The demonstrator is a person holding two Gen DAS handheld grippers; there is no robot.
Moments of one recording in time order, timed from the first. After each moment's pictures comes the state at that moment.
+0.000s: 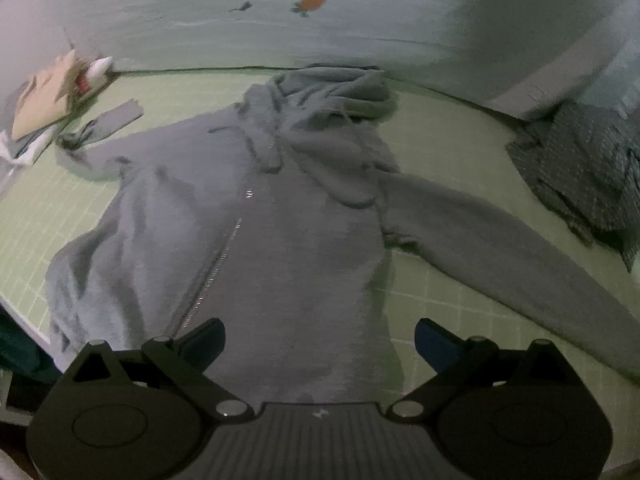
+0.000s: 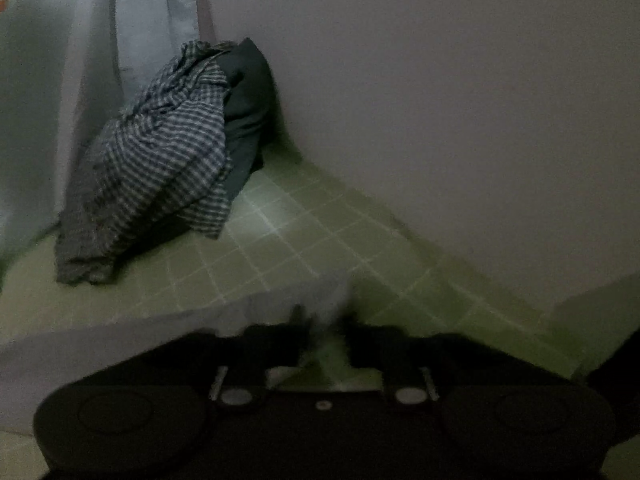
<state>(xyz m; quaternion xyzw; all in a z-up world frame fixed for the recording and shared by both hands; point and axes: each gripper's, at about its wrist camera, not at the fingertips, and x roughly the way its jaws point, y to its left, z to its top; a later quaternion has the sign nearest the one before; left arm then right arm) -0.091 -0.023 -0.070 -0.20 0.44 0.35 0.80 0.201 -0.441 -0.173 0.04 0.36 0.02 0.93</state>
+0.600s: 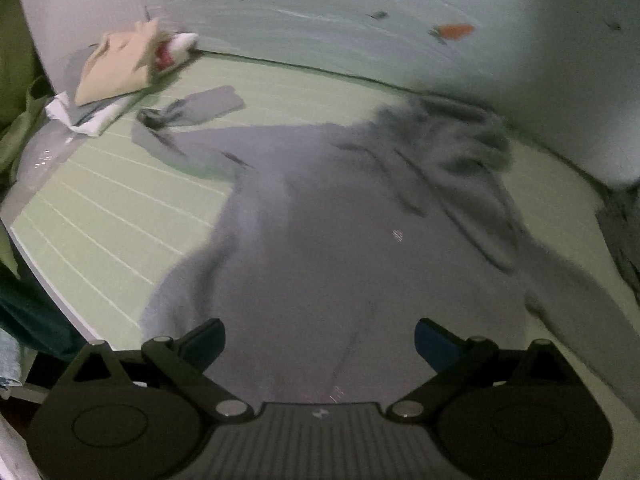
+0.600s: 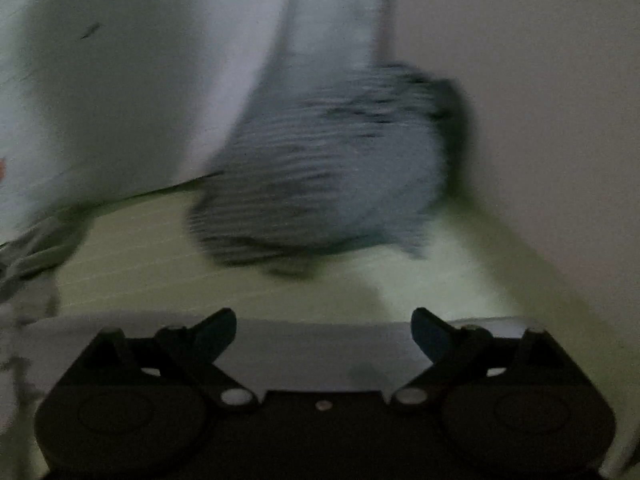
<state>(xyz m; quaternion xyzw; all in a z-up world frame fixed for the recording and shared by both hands) -0.171 0.108 -0.060 -0.24 0.42 0.42 0.77 0.156 -0.247 -0.126 -0.03 0.32 0.16 0.93</state>
